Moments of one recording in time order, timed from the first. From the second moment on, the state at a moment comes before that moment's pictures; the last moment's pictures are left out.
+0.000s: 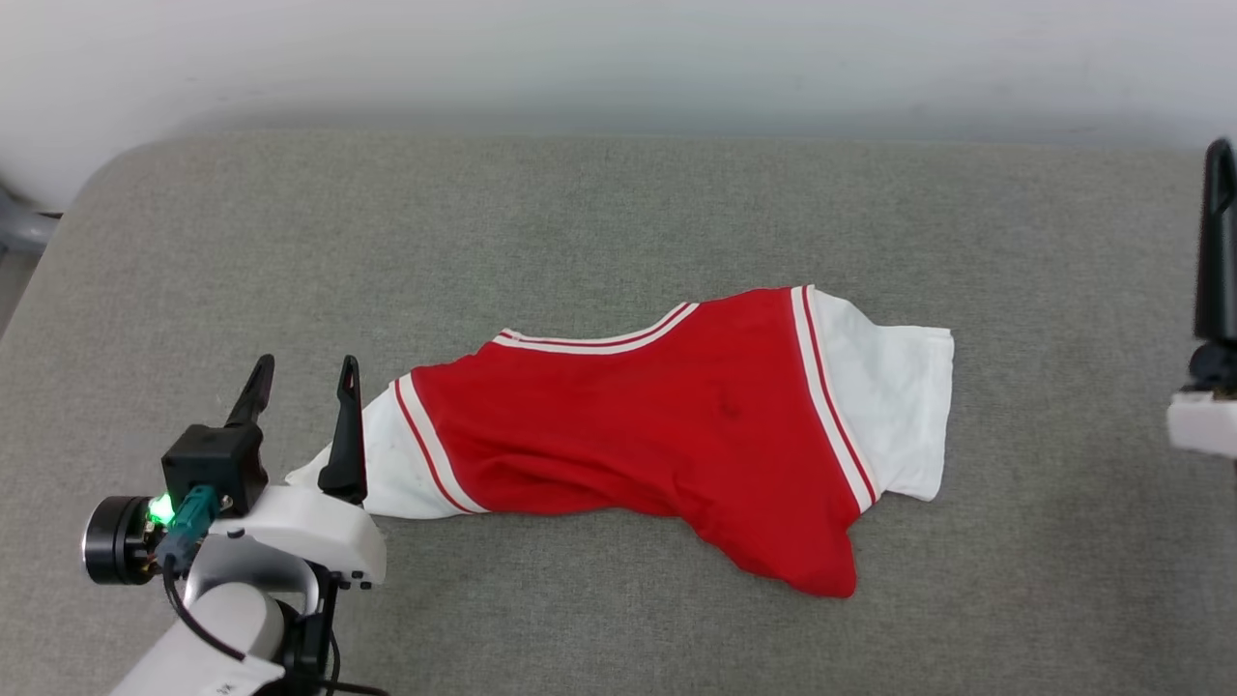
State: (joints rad) left arm -0.32 0.58 -0.58 0.14 -0.69 0.41 -0.26; right arm -0.32 -0.27 -0.13 -0.05 0.15 0.13 -0.26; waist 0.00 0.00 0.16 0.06
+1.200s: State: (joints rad) left arm -0.22 0.10 -0.17 -0.02 -0.12 0.08 -0.26; right arm -0.70 -0.78 0.59 0.31 0.65 0.13 0.64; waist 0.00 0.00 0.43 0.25
